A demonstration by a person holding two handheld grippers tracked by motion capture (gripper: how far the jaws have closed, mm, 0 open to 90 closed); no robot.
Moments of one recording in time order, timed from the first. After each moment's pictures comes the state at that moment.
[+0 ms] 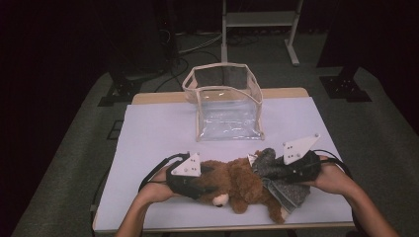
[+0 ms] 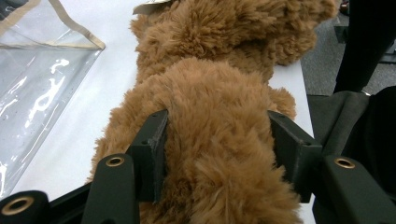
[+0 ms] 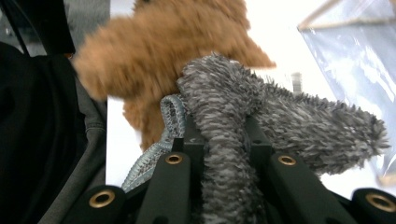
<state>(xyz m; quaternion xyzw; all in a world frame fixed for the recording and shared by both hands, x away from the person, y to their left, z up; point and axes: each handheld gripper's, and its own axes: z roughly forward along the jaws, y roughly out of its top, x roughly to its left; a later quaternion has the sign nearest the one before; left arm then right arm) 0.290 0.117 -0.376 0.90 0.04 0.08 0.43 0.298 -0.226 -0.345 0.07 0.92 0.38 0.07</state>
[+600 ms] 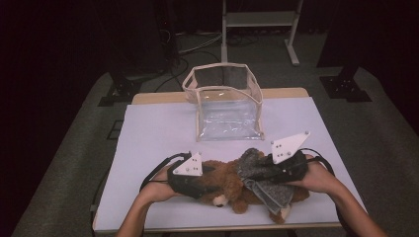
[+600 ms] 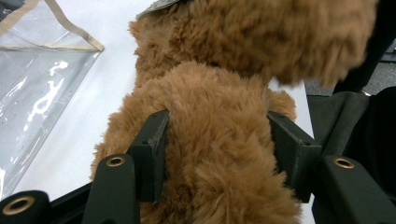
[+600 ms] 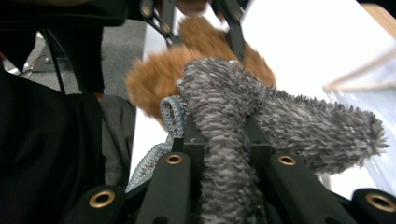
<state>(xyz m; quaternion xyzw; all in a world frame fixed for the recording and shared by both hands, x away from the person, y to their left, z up) 0.291 0.113 -0.375 0.90 0.04 0.08 0.43 0.294 -0.189 -0.331 0.03 0.90 0.44 0.04</state>
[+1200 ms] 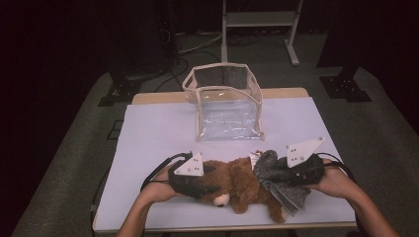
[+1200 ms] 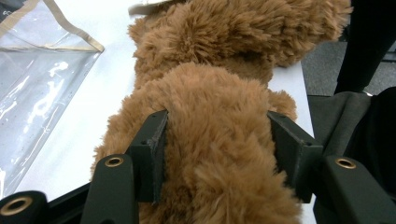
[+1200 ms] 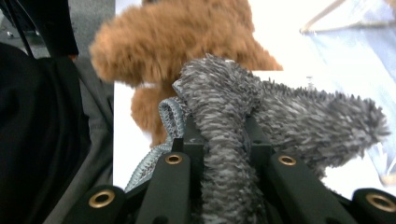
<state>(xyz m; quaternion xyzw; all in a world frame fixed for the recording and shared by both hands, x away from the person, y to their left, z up) 0.290 0.110 -0.374 0.90 0.04 0.08 0.43 0.290 -0.229 -0.344 0.07 0.92 0.38 0.07</state>
